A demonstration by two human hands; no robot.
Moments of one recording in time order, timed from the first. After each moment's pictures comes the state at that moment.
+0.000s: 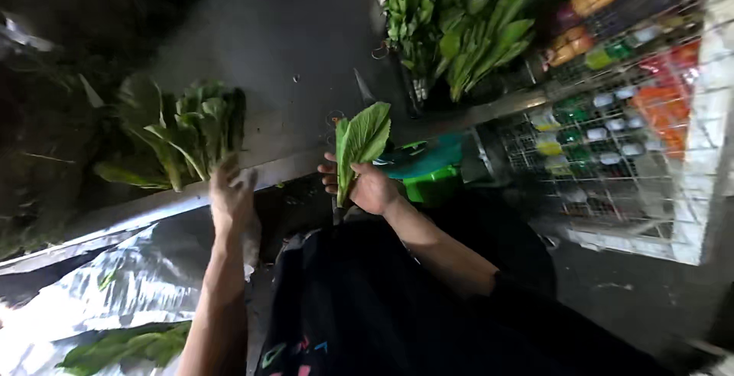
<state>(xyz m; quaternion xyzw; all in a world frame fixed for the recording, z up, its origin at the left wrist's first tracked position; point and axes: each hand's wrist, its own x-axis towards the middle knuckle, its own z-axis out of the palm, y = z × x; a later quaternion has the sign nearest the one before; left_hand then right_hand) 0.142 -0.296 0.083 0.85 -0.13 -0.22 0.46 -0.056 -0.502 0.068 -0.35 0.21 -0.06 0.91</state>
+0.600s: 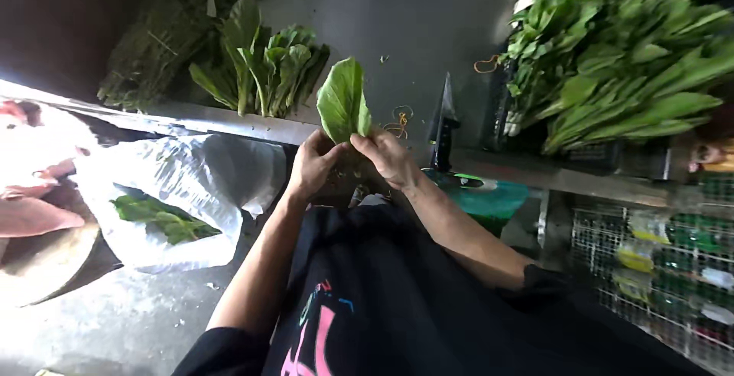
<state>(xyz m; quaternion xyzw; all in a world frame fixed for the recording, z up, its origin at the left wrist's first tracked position) 0.076 -0.333 0.086 0.72 -0.08 -0.27 0.63 0.014 -0.509 0.096 -0.66 0.07 0.03 0.74</state>
